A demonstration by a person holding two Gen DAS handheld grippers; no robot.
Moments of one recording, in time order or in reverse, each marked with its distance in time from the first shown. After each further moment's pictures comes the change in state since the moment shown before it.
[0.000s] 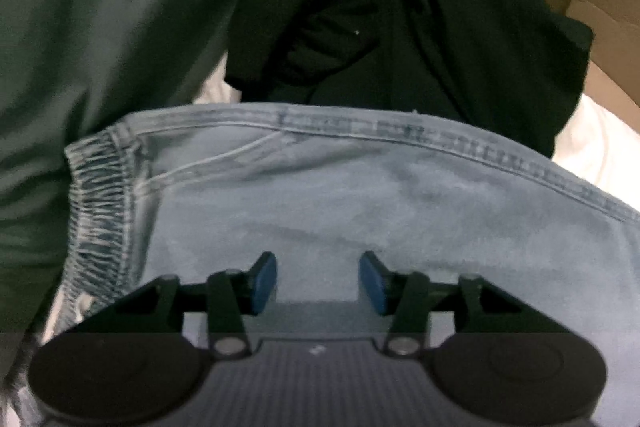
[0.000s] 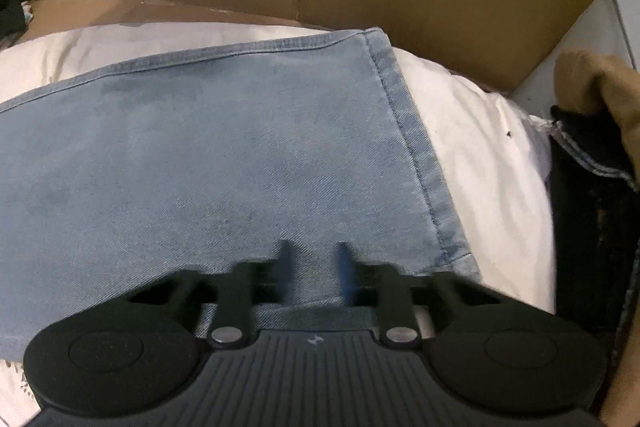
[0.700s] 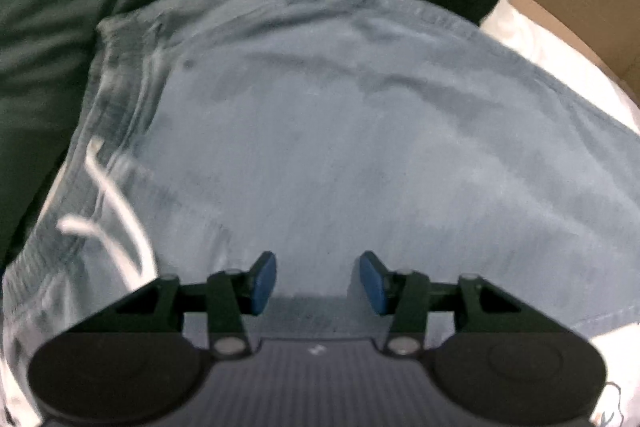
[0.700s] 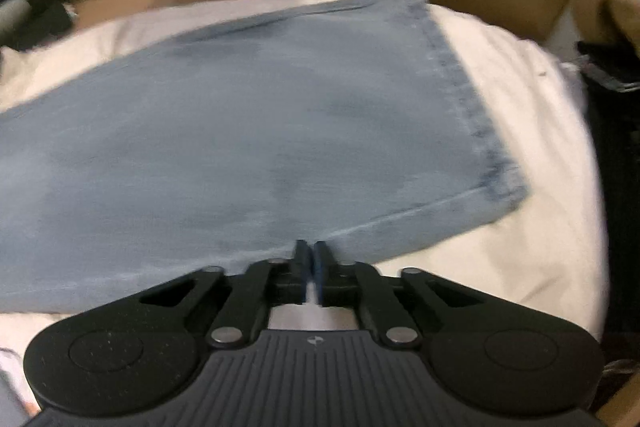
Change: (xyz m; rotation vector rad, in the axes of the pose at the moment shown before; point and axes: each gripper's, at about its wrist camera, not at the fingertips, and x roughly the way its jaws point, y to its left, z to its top) left arm -0.051 0.022 -0.110 -0.002 0.093 -0.108; right arm -0.013 0.002 -0.038 0.036 0.026 0.133
